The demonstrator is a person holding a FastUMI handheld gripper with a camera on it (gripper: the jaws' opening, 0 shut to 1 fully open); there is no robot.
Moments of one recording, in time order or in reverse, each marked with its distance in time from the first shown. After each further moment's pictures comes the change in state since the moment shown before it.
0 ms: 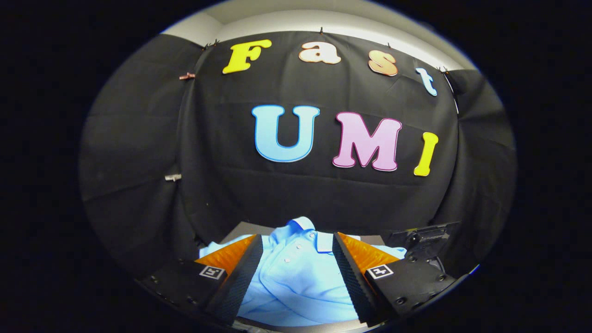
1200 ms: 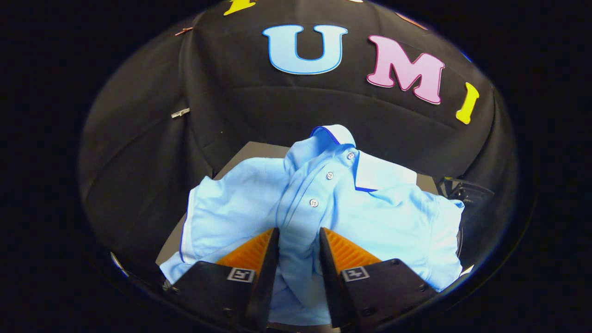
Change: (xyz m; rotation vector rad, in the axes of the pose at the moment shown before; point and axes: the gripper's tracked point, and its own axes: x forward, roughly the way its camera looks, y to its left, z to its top) arm 0.039 0.020 -0.119 -0.002 0.514 0.174
